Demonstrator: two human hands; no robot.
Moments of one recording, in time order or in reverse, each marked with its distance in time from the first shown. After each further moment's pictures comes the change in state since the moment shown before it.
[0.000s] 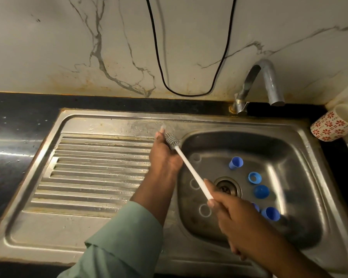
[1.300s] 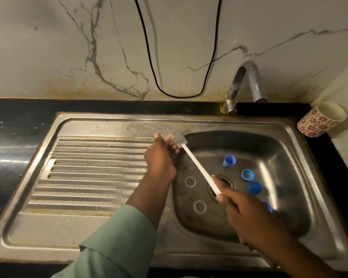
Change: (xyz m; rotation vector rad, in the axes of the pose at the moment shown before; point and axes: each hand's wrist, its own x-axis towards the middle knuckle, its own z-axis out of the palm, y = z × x) left_hand -0.005 -0.012 -0.022 0.494 0.016 0.257; right_hand -0.015 0.022 -0.019 -0.021 0.004 -0.113
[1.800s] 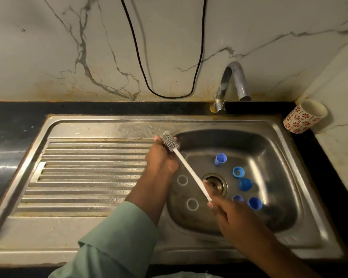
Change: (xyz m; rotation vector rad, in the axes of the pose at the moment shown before) left_hand -0.010 -0.004 0.020 -0.208 -0.039 -0.230; right_hand -0.014 0.020 0.009 -0.183 0.069 -0.044
